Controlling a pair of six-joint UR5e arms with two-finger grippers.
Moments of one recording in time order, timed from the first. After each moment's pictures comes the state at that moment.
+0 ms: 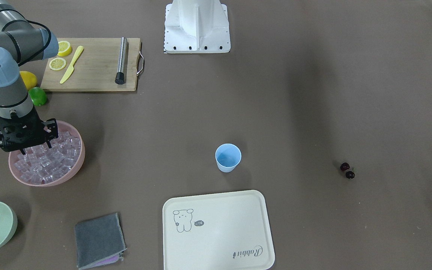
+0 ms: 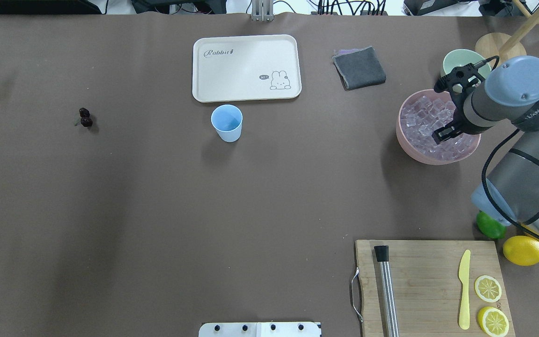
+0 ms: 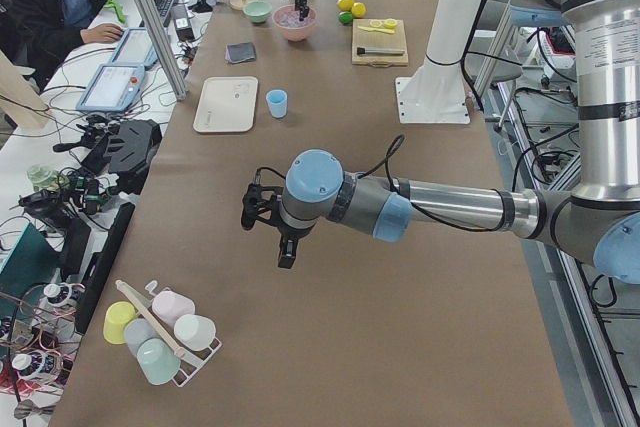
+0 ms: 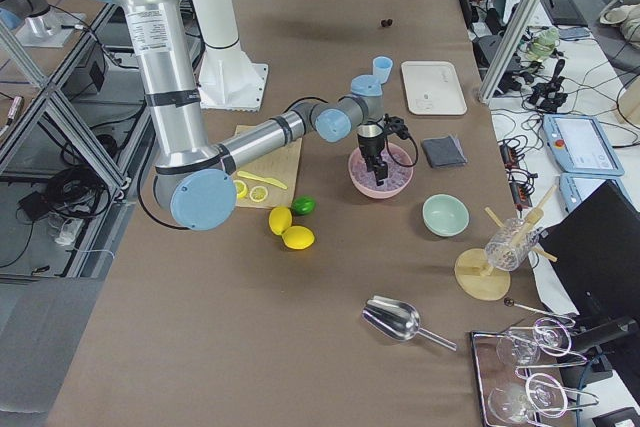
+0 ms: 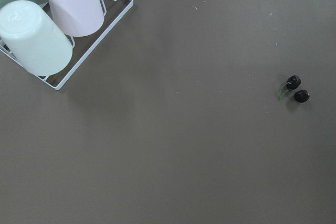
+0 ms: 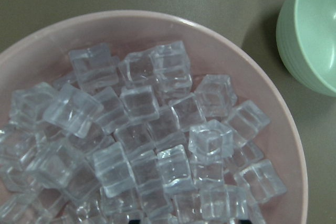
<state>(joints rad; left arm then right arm) -1.63 -1.40 -1.84 -1.83 -2.49 -0.19 0.87 -1.37 1.76 -1.43 1.84 0.44</state>
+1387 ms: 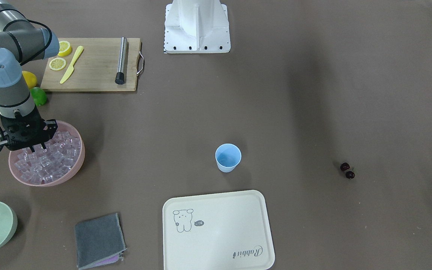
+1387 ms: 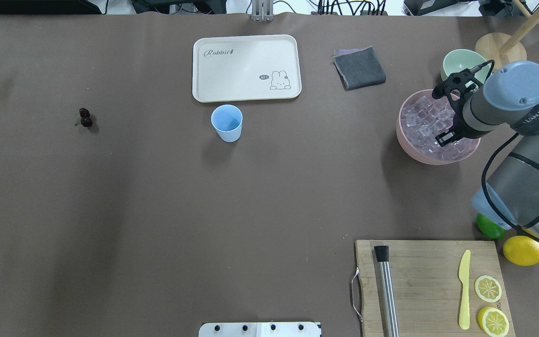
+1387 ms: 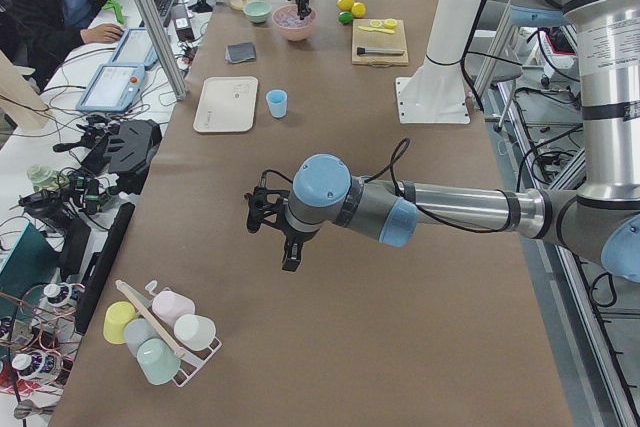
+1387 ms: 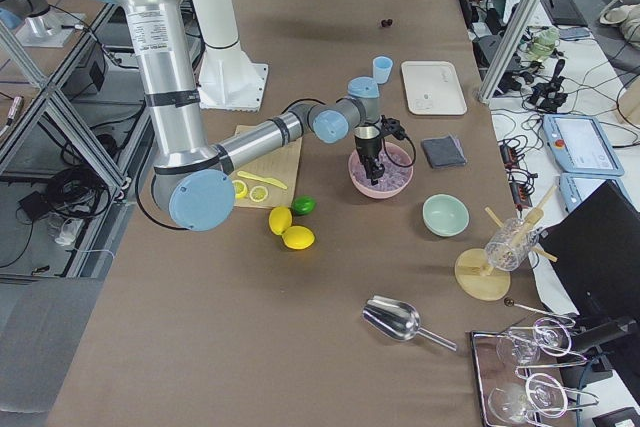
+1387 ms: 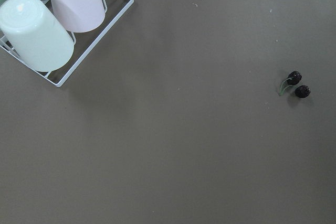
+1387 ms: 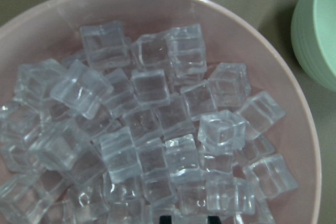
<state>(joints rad) -1.63 -1.37 -1.84 -1.87 -2.49 -0.19 0.86 -1.37 1.76 -1.44 1.84 0.39</state>
